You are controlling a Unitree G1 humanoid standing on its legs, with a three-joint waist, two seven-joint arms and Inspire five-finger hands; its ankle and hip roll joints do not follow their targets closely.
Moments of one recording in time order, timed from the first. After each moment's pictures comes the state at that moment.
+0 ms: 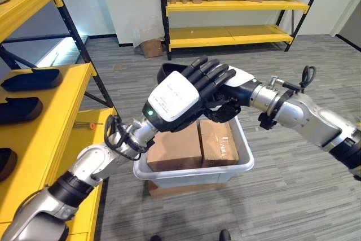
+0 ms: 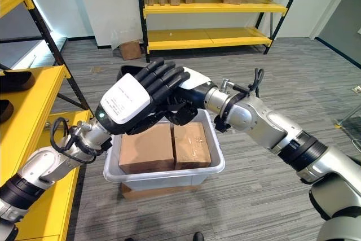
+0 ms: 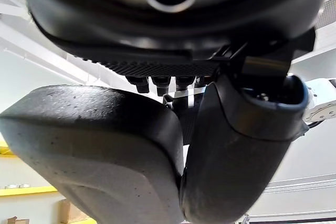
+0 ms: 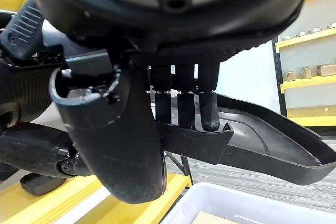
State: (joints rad) left arm -0.48 0.84 -0.47 -0.10 0.80 -0.34 0.41; right arm -0.95 -0.98 0.82 0.05 -0.06 -0.20 0.13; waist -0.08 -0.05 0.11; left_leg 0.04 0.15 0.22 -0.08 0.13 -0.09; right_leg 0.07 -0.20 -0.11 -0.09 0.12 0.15
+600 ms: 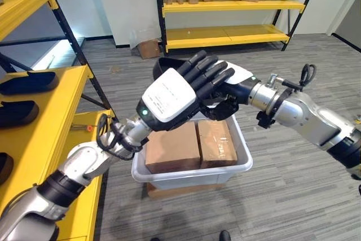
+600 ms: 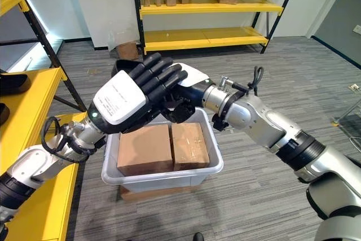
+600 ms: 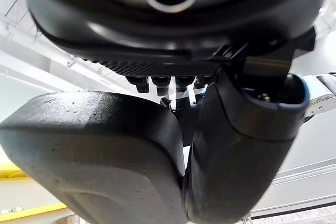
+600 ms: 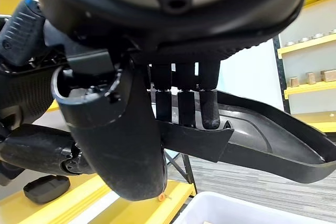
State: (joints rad) left arm -0.48 0.93 -0.46 -0.14 0.85 -0.33 0.47; right arm -0.95 -0.96 0.80 0.04 -0.06 -0.22 0.13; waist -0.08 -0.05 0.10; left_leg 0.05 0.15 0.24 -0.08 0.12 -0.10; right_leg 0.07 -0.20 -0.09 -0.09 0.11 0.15
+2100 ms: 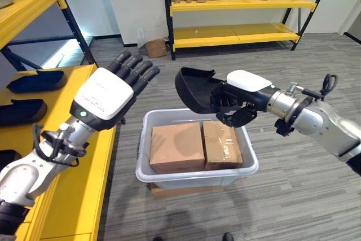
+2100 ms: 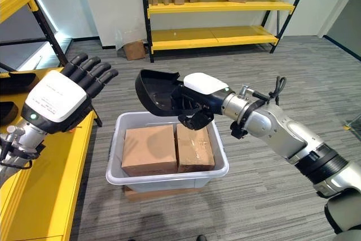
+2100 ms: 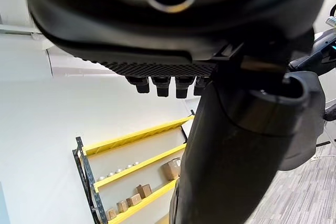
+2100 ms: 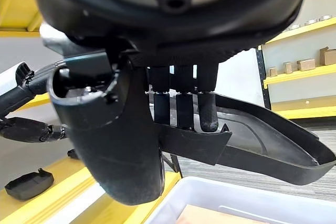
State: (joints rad) left arm -0.10 1.12 -0.03 -0.10 0.92 -0.28 0.43; right arm -0.79 -1.08 0.68 0.01 -0.06 -0.23 0.16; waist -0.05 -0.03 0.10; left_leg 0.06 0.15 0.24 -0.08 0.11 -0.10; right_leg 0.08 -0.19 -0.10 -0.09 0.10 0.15
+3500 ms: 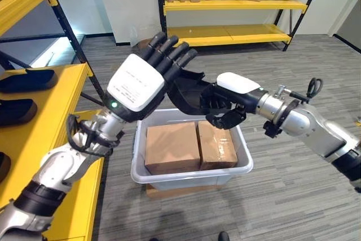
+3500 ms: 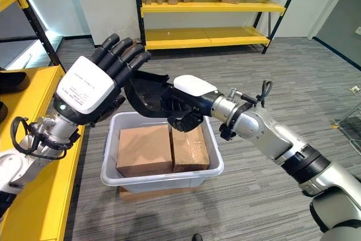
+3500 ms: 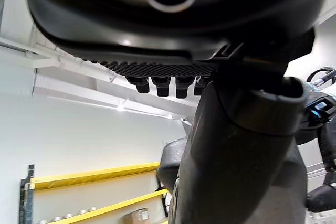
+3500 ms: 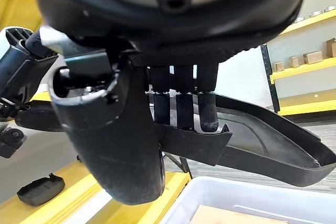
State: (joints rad) left arm -0.36 0.95 -0.26 -0.15 0.91 -0.27 0.44; right arm -0.79 -0.98 0.69 0.02 -0.06 -0.22 0.17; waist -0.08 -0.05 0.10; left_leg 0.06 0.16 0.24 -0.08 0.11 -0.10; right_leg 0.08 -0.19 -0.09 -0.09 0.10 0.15
